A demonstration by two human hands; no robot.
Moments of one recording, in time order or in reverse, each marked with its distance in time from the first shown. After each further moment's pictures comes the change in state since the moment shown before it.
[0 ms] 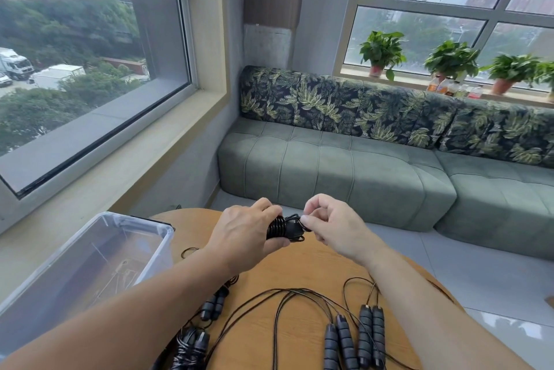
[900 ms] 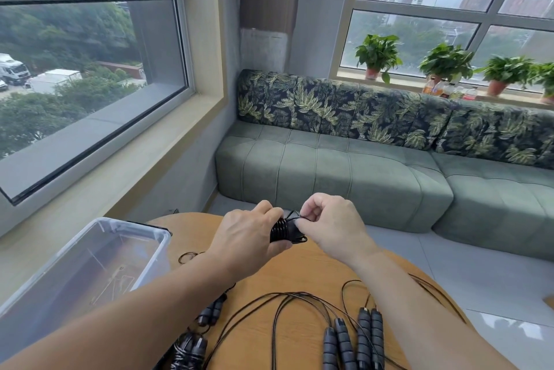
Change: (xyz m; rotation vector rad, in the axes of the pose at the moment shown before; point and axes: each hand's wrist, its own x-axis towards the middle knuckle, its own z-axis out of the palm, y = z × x) left_hand 0.000 0.013 -0.009 0.020 -0.020 -0.033; right_hand -0.003 -0.020 0.006 -0.298 0.268 -0.052
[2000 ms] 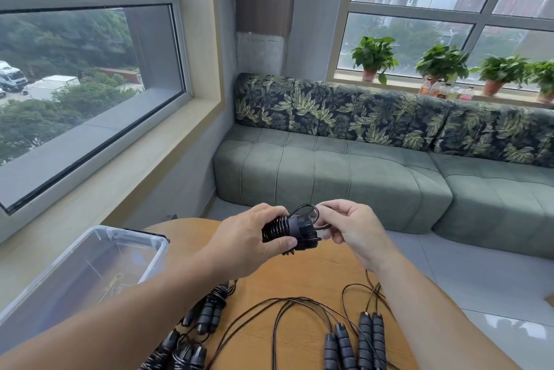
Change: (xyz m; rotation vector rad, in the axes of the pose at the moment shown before) left_hand 0.002 -0.005 -0.014 -0.508 -0.068 -0.012; right_hand 0.008 0.034 -0.016 0.717 -0.058 0.265
